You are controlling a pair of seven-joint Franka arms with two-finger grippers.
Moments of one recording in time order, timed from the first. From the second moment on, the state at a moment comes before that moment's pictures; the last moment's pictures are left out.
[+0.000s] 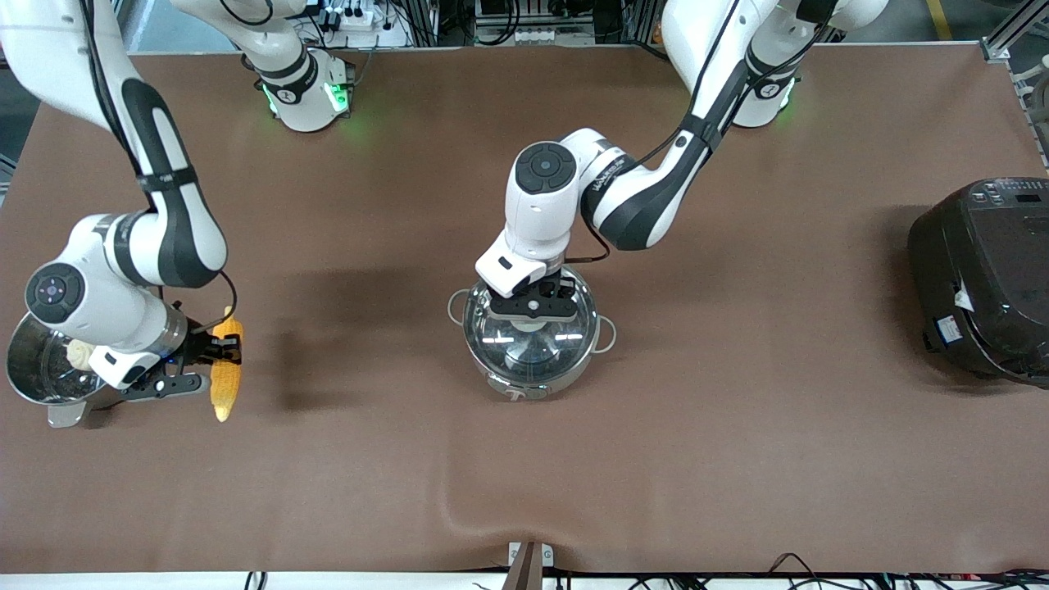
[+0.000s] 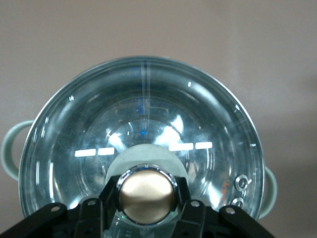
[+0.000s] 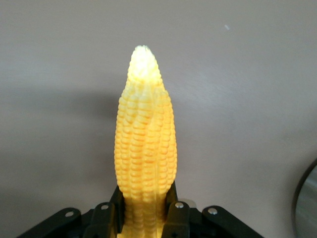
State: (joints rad) left arm -0.73 0.66 -0.04 -1.34 0.09 2.18 -0.79; right arm 0.00 0.41 0.01 -1.80 0.00 2.23 -0.17
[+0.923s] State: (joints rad) left arm -0.31 0.47 -0.03 -1.43 0.05 1.94 -0.73; right arm 0.54 0.39 0.03 -1.64 0.01 2.17 0.65
